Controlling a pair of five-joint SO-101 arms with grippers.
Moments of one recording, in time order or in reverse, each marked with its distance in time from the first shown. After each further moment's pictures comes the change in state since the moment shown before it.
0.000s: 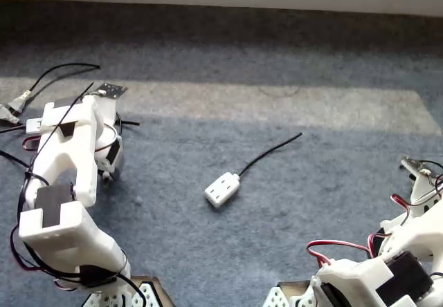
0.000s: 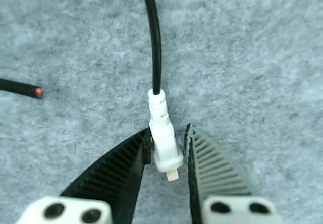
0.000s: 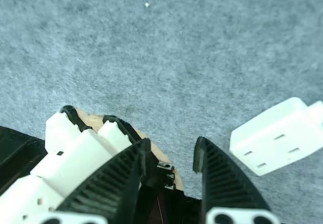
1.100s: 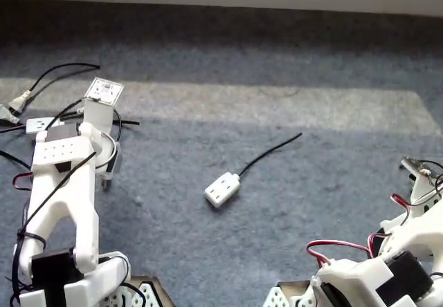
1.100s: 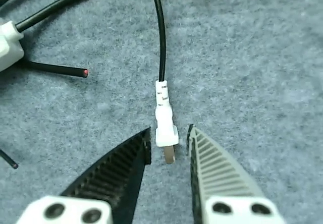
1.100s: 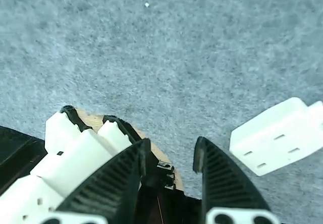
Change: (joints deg) left arm 0.5 -29.3 22.0 -12.5 0.0; right arm 0.0 0.0 0.0 0.0 0.0
